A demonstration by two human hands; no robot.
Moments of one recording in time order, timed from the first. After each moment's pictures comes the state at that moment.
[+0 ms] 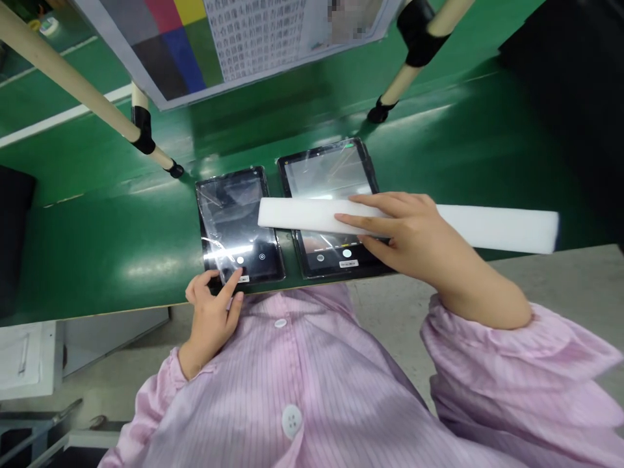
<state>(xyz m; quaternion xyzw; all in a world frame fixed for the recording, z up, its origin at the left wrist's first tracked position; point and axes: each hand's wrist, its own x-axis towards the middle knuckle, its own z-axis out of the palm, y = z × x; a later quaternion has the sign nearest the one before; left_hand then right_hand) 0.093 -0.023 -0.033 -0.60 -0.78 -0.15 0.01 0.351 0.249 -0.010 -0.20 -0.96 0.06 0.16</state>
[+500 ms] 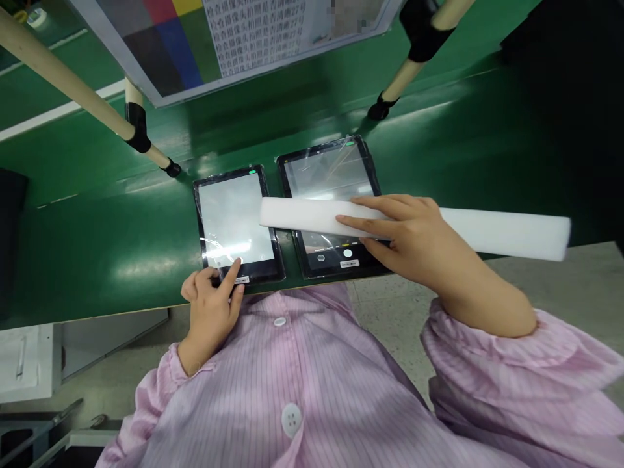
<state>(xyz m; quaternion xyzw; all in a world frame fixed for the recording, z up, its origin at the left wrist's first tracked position) 0.092 -0.012 -0.032 -0.59 -0.80 -0.11 0.05 0.352 0.242 -0.006 -0.23 -0.96 0.05 0.13</state>
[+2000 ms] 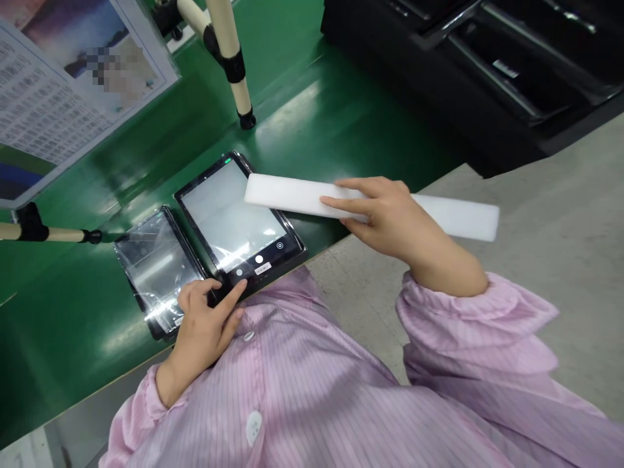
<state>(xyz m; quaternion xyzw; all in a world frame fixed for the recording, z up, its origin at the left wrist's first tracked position) 0.153 0.073 0.003 -0.80 -0.59 -0.10 -0.04 0.479 0.251 -0.038 -0.45 -0.87 0.11 0.16</state>
